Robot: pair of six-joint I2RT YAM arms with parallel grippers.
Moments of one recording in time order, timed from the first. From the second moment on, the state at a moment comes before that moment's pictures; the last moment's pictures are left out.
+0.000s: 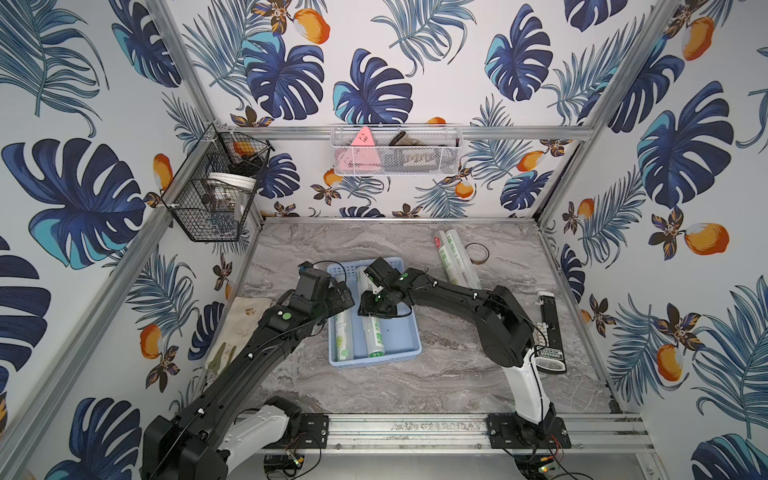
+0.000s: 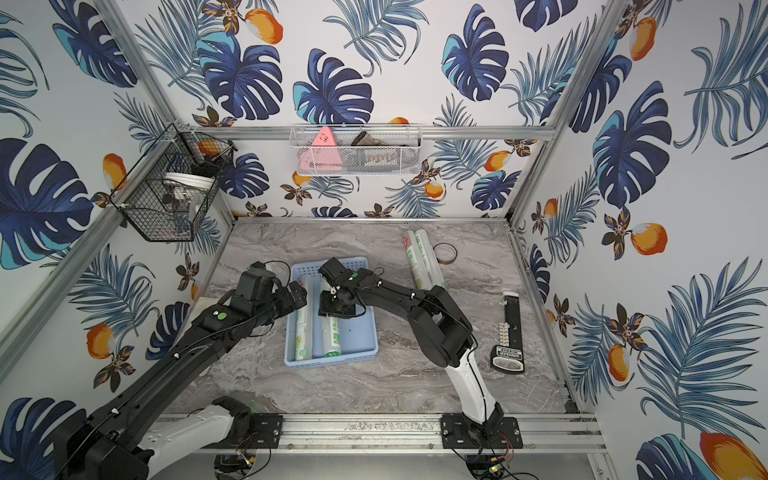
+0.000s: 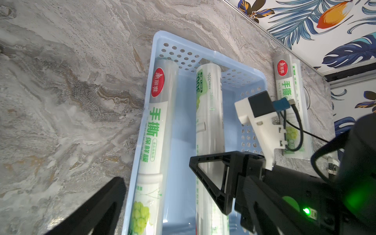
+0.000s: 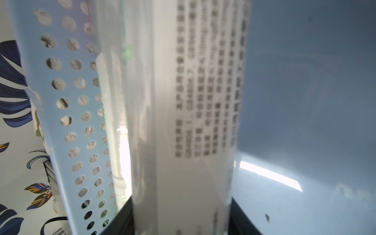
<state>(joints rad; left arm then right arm) -0.33 1.05 0.86 -0.60 -0.11 -0.76 0.88 2.16 1.70 -0.62 -0.22 0.79</state>
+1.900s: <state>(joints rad) -0.33 1.07 0.85 -0.59 -0.08 -0.75 0.89 2.24 1.74 -0.56 -0.24 0.85</state>
